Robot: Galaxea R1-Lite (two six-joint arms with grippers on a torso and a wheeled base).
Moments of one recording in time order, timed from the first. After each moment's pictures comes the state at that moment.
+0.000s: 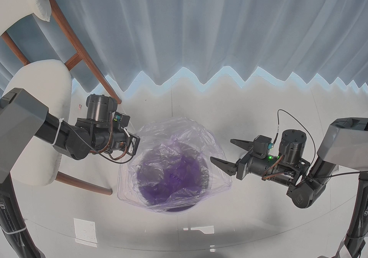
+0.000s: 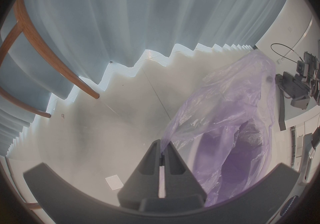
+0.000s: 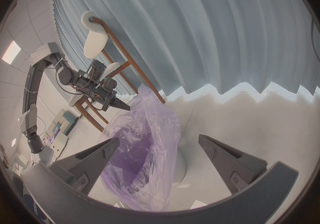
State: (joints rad) left arm -0.29 2.07 -1.12 -0.36 -0.08 0.21; right arm 0.30 2.18 -0.64 -1.37 0.40 0.01
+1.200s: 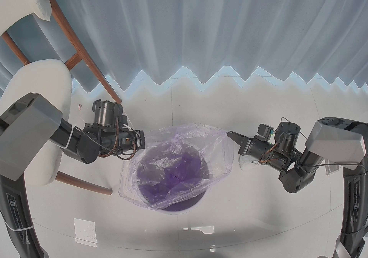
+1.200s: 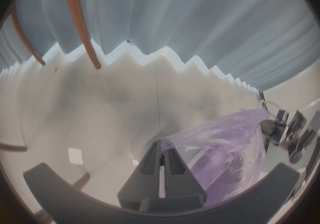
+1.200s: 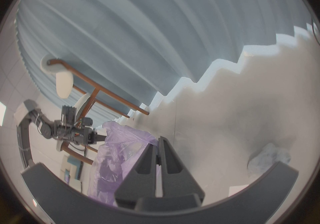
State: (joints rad) left arm -0.29 2.17 -1.15 -0.45 -0.14 -0.28; right arm 0.18 2.36 -0.89 -1.37 0.40 0.43
